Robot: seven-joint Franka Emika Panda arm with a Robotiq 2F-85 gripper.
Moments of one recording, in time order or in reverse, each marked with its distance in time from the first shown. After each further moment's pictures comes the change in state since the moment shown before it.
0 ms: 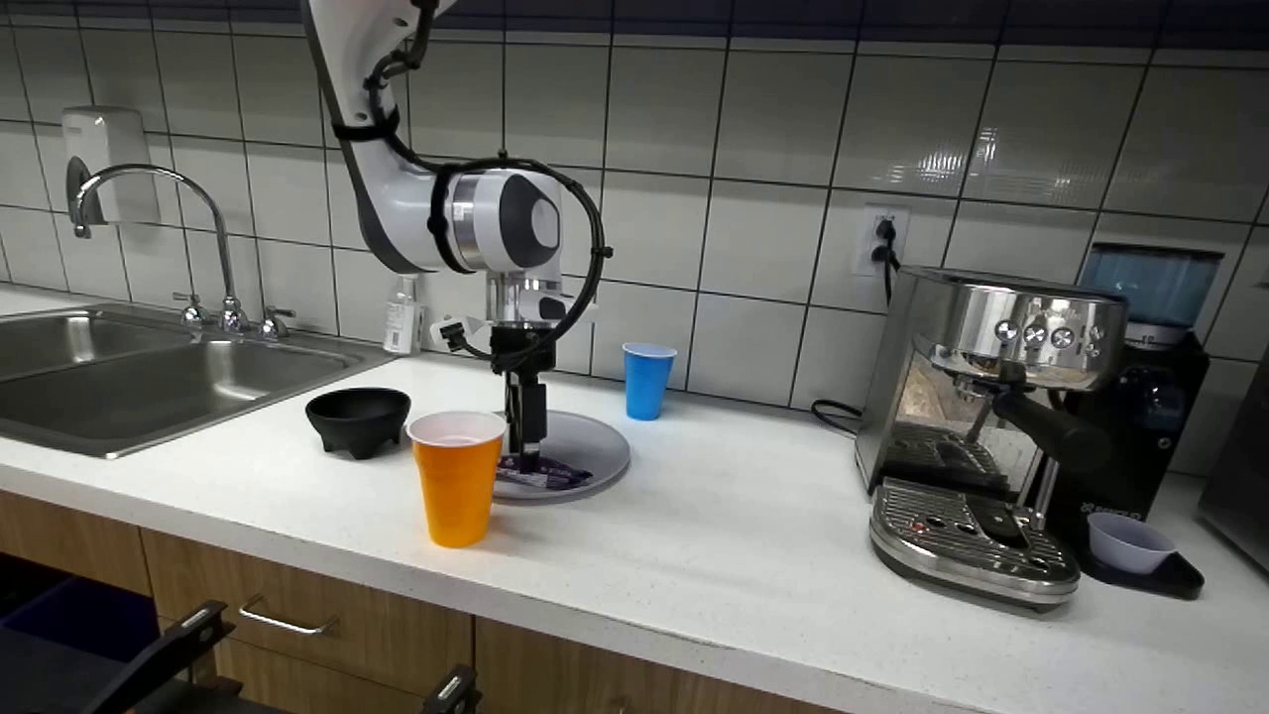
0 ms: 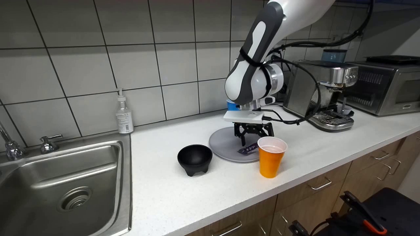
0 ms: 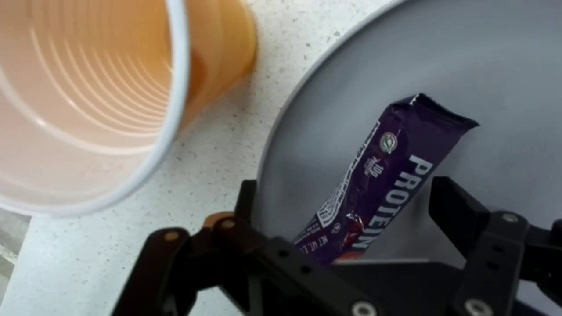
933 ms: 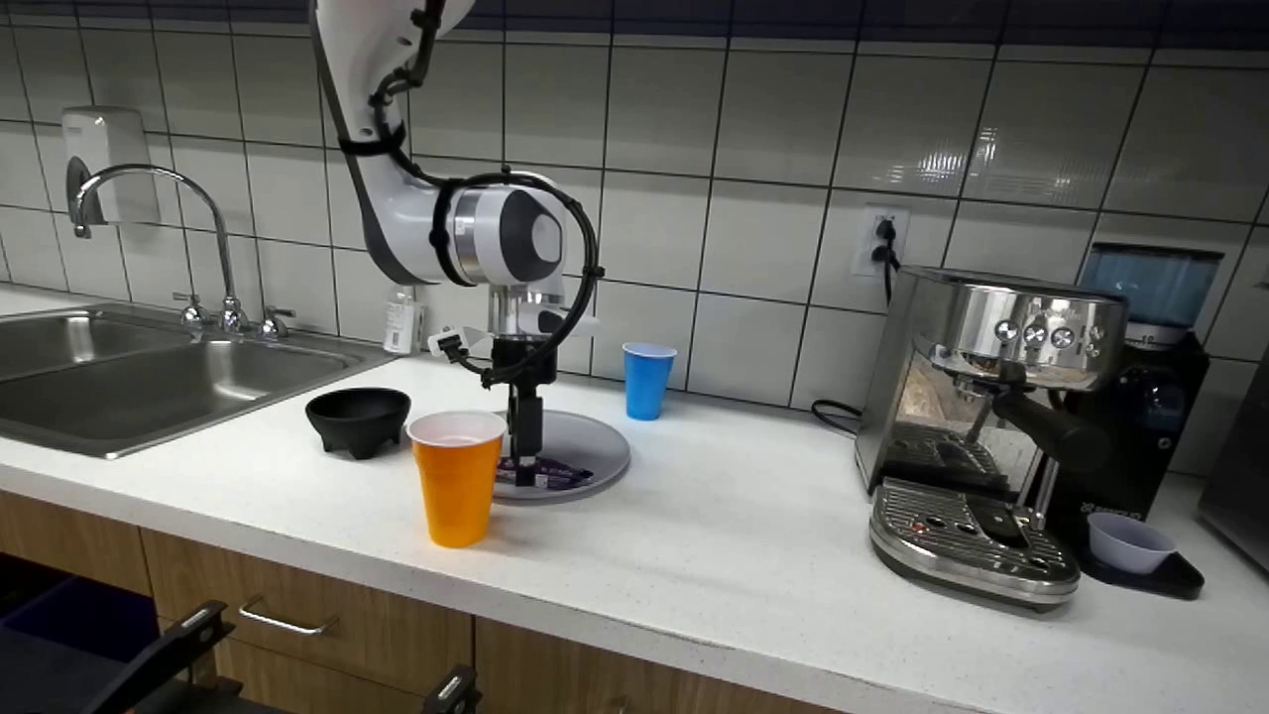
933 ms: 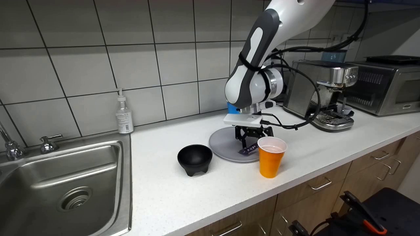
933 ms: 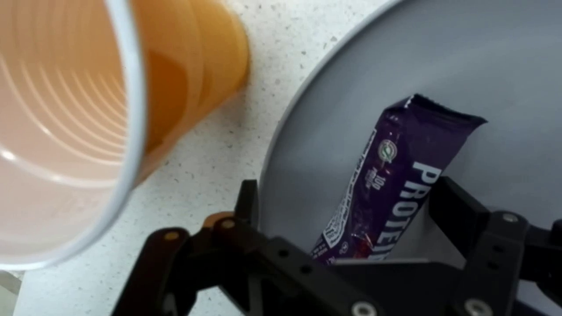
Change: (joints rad) arm -0.001 0.034 -0.004 0.010 0.036 0.006 0.032
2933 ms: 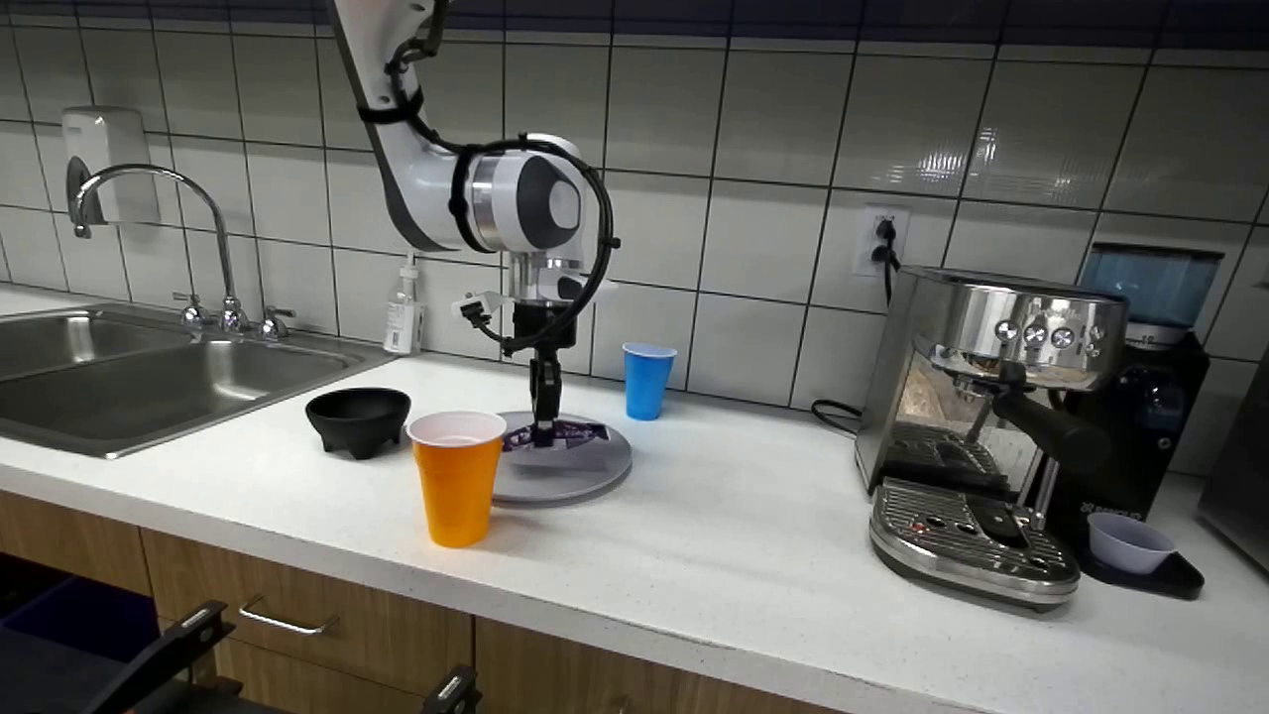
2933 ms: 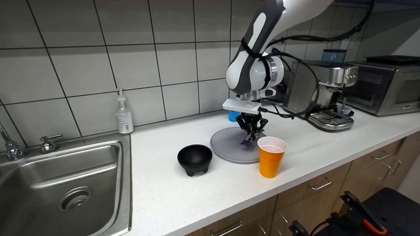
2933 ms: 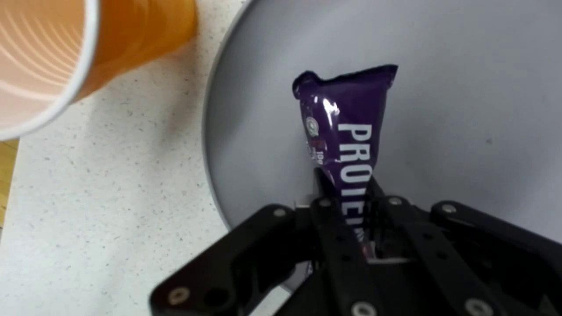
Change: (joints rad) arm -0.023 -0.048 -0.004 0.043 0.026 0.009 -0.009
